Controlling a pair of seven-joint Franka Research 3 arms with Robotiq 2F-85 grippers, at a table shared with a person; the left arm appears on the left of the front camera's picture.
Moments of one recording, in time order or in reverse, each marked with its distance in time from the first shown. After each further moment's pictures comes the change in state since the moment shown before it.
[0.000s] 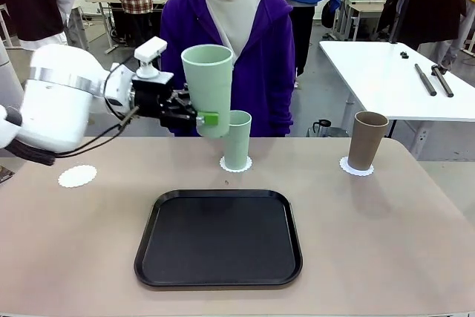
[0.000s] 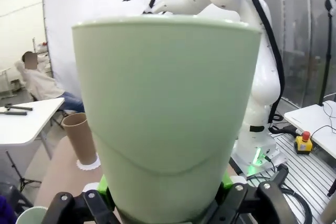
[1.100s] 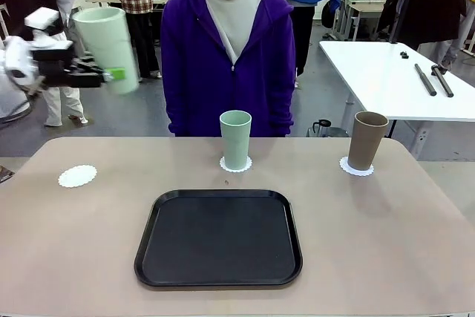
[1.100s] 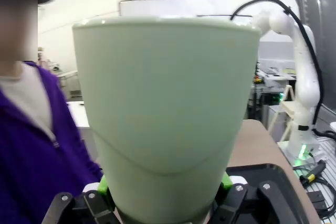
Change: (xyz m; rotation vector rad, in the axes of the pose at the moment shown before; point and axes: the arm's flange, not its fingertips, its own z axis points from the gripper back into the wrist) left arm 0.003 0.034 0.253 0.360 -0.076 -0.029; right arm 0.000 0.000 0.000 0.000 0.000 0.000
